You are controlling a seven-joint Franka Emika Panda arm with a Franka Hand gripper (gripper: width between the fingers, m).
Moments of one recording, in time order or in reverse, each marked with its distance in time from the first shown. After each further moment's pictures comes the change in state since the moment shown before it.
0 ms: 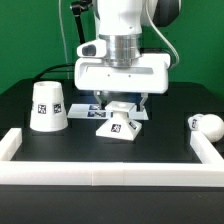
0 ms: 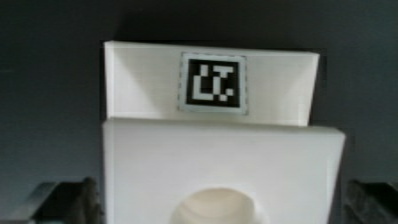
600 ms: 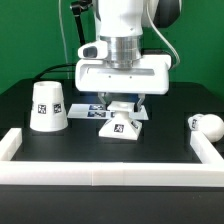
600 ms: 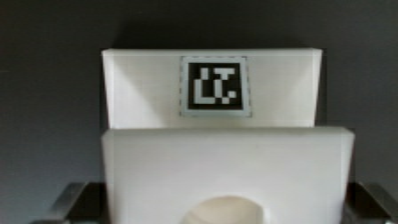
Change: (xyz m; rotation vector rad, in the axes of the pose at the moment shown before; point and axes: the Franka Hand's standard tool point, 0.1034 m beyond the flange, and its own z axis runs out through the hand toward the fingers) arm 0.000 -0.002 0.001 0.000 0.000 -0.017
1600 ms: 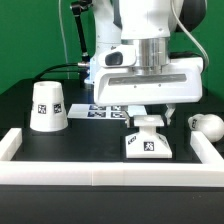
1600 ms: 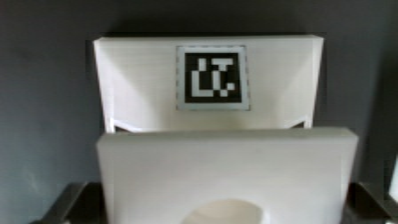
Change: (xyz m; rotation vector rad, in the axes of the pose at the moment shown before) arm 0.091 -0.068 -0.004 0.045 0.090 -0.196
